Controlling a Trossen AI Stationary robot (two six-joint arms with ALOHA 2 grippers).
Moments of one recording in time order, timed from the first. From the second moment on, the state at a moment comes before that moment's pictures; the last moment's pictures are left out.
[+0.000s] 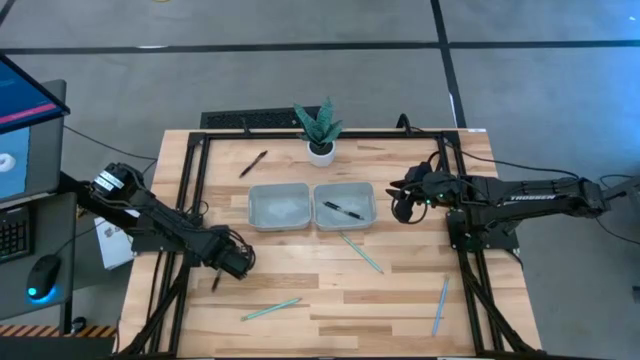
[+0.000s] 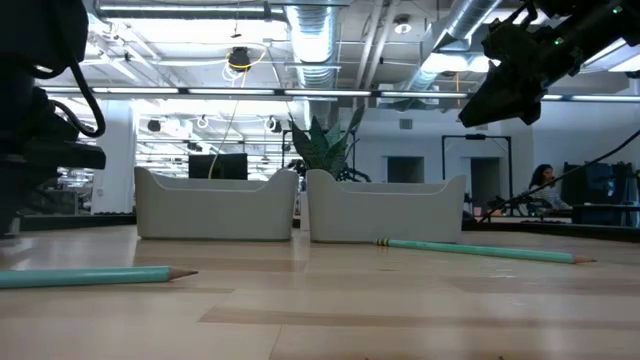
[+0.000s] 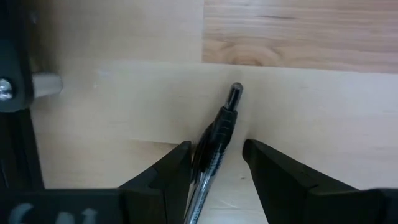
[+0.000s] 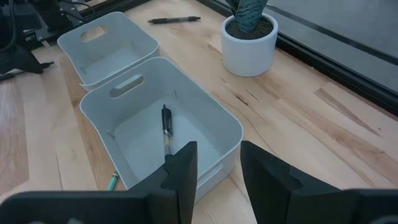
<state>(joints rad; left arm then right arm) -0.52 1.44 0.63 -0.81 -0.02 -2.14 -0.07 0.77 0.51 -0.34 0.31 0.34</state>
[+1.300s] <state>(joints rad) -0.52 1.44 0.63 -0.76 -0.05 -2.11 -0.07 0.77 0.51 -0.34 0.31 0.34</state>
